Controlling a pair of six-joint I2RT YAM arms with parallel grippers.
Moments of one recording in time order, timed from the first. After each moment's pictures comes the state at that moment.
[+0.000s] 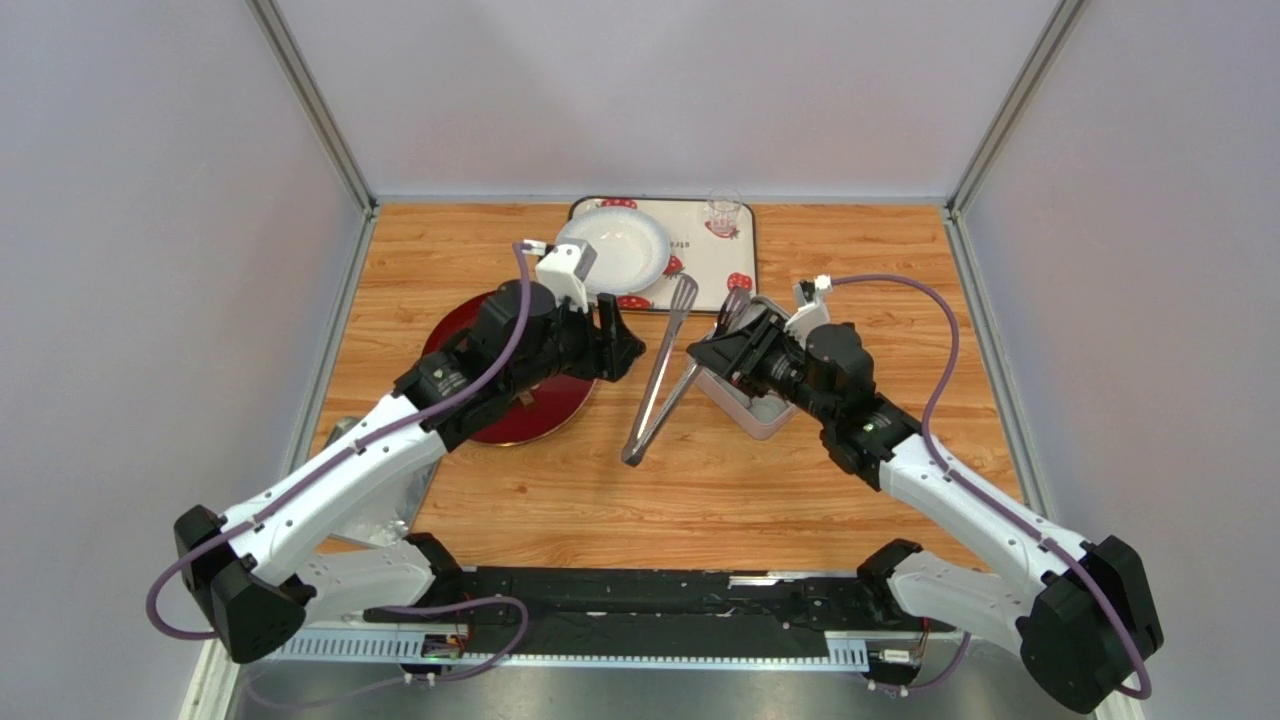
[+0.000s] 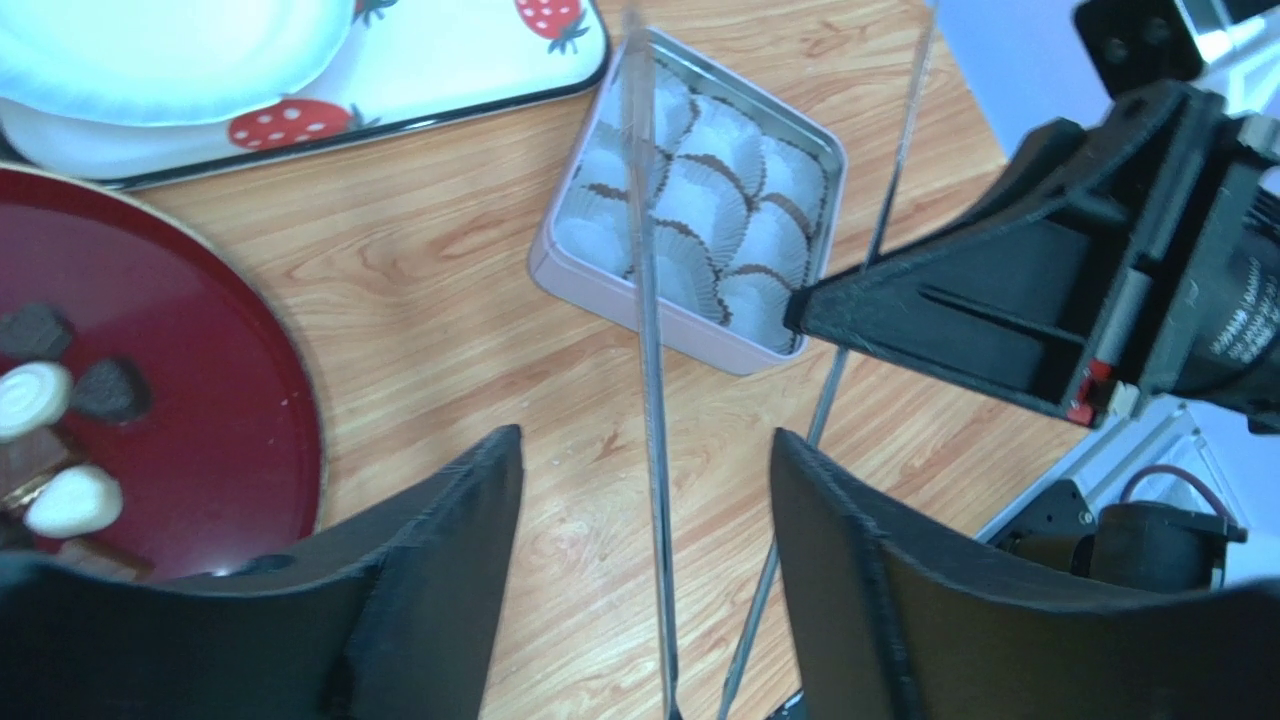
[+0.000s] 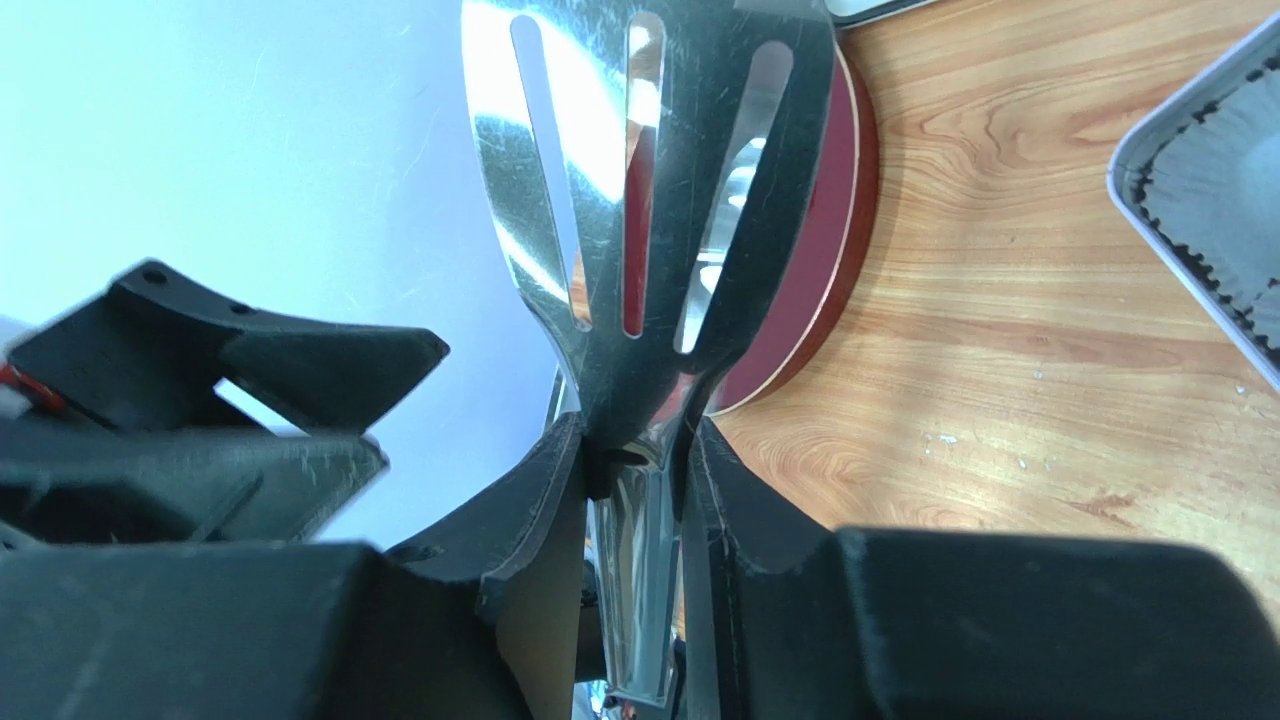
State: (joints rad) left arm -0.77 1.13 1.11 -0.38 -0.05 -0.47; right arm 0.59 1.03 0.66 0.17 -0.17 1.08
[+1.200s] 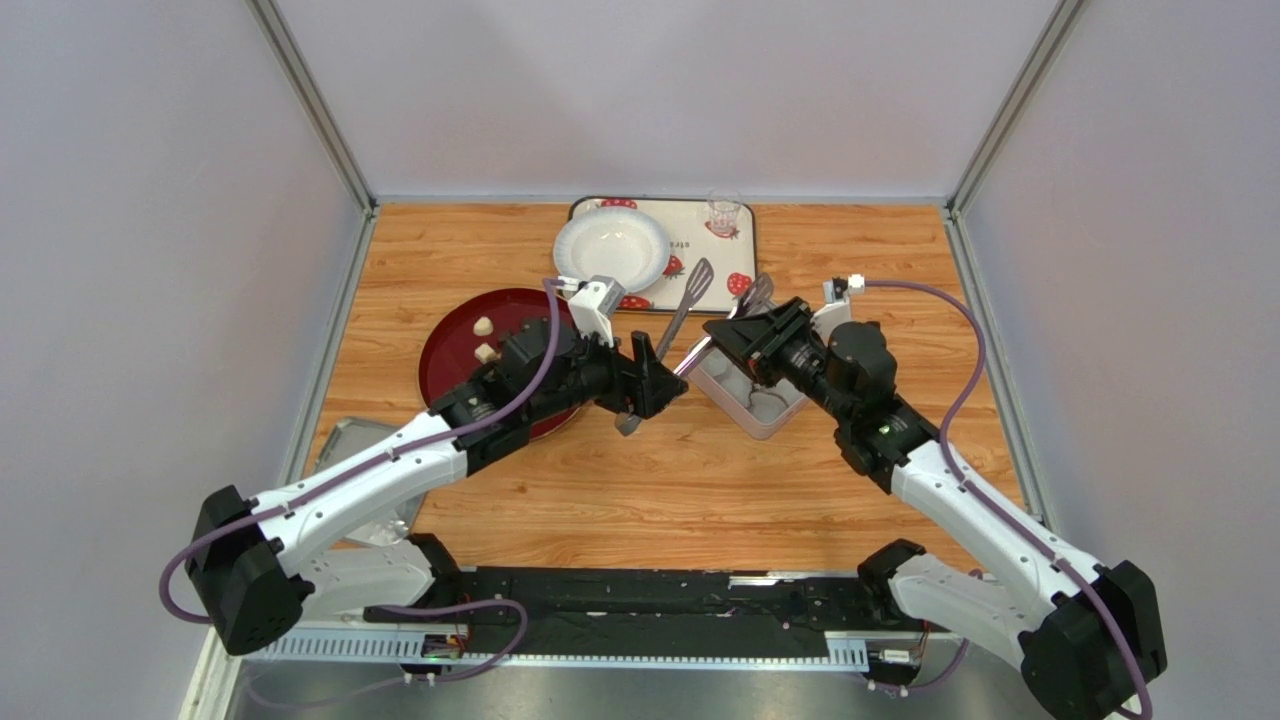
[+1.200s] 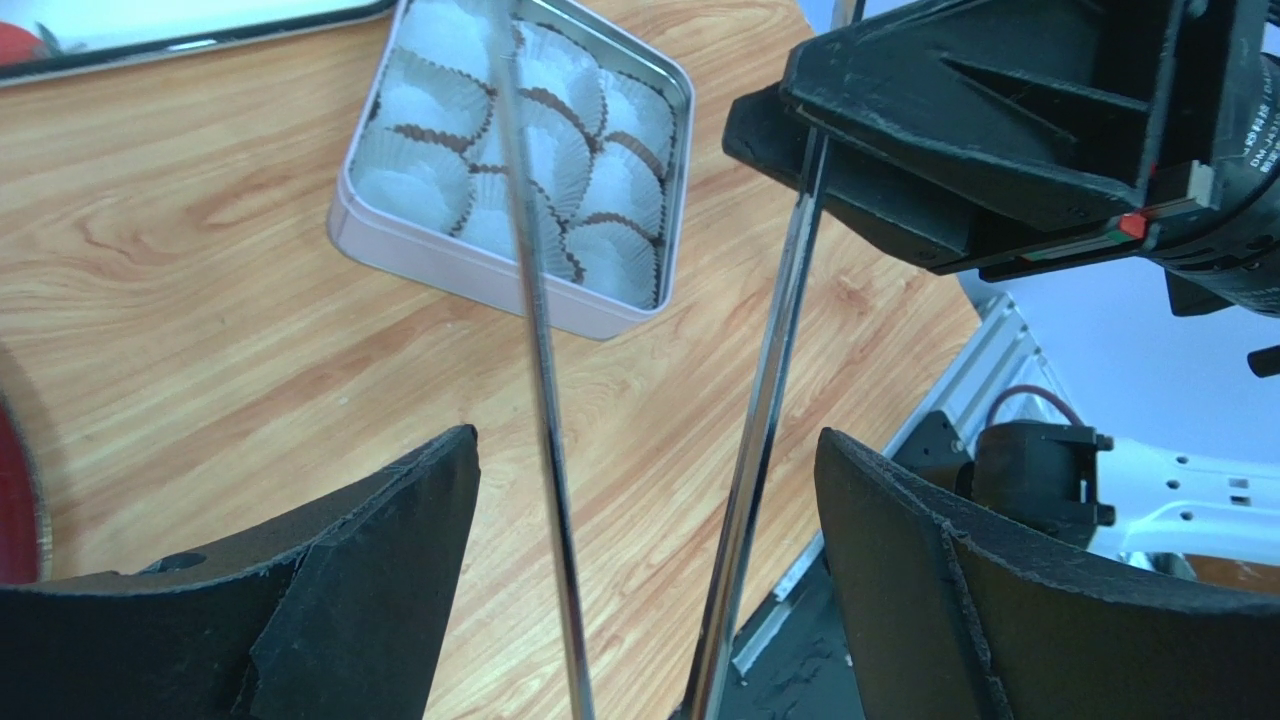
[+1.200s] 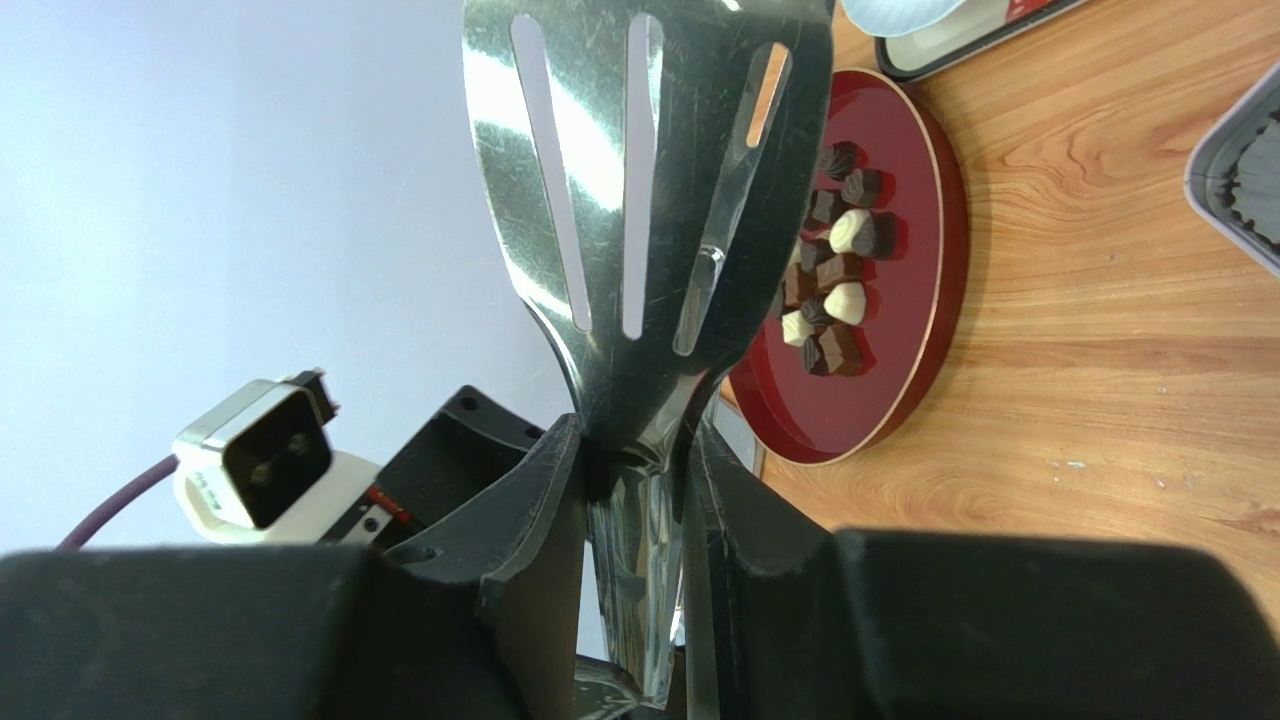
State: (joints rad) left arm -0.85 1.12 0.87 -0.06 0.09 -0.57; right arm 0.53 0.97 0.66 0.19 -0.14 1.29
